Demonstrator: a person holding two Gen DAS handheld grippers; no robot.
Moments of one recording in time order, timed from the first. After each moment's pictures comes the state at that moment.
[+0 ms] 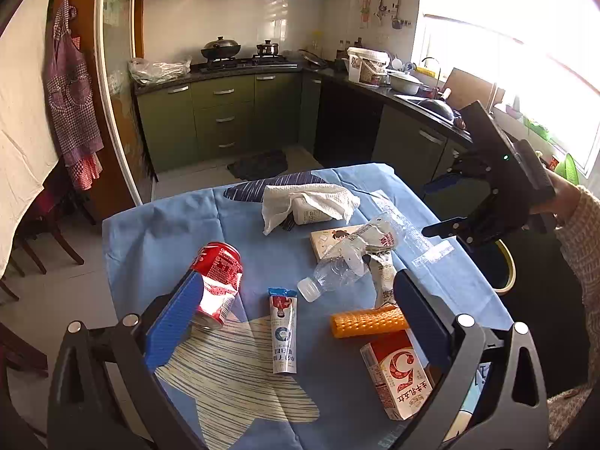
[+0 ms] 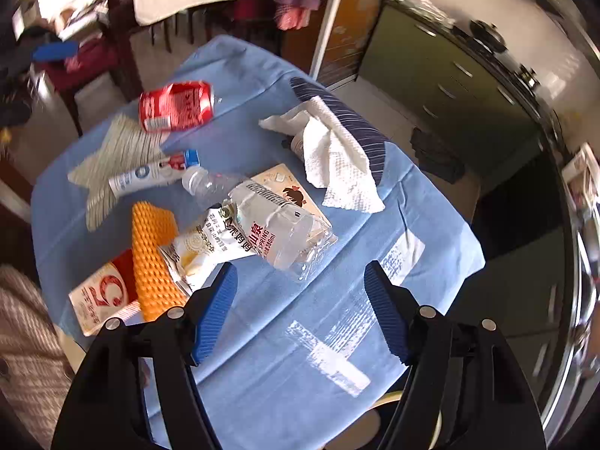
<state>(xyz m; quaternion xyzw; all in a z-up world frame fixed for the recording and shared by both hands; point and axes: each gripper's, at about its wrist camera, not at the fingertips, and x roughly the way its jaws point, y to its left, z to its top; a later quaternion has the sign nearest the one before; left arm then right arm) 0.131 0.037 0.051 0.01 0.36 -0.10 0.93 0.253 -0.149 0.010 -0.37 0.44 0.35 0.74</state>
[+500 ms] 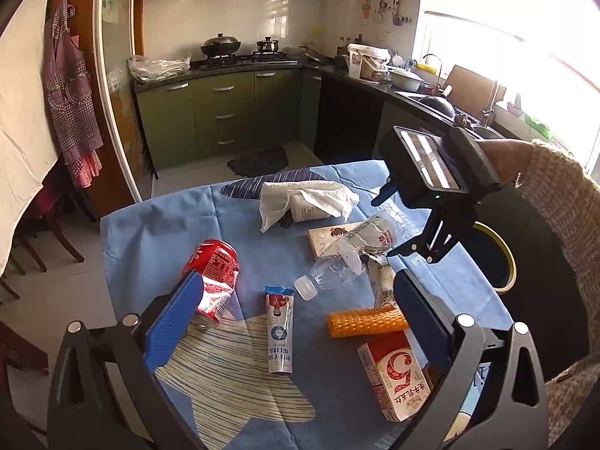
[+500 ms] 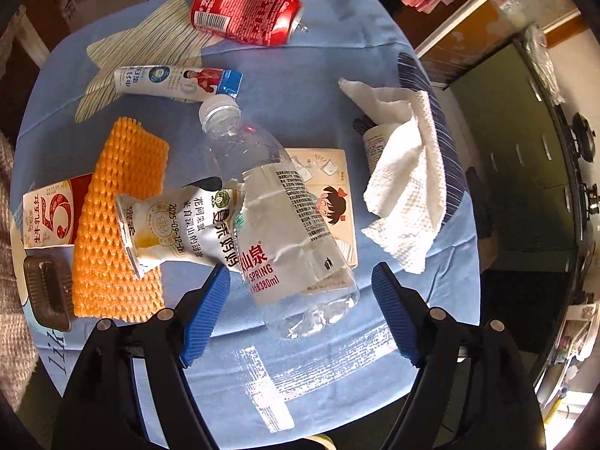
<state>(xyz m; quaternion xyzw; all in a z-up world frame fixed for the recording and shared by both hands) 0.132 0.029 0.048 0.01 0.37 -0.09 0.93 0.286 -0.095 -0.063 -0.53 0.43 0.43 0.58</state>
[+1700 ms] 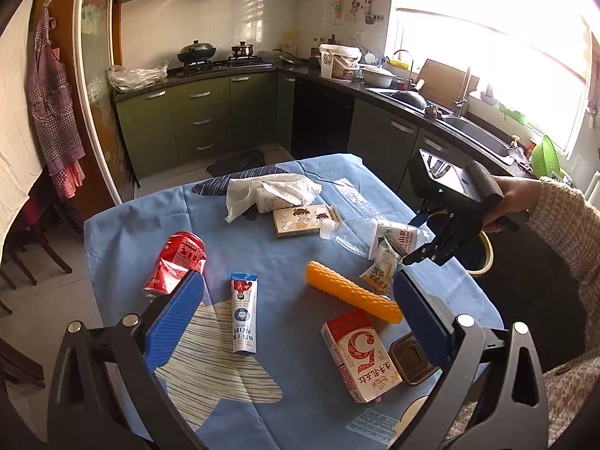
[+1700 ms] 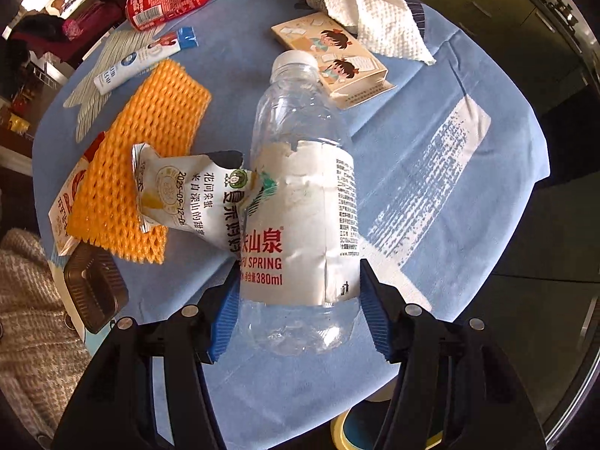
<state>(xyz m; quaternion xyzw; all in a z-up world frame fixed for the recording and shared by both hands) 0.094 -0.003 0.050 0.02 0.35 -0.14 0.92 0.258 -0.214 -0.089 -0.32 0.59 0.34 0.66</state>
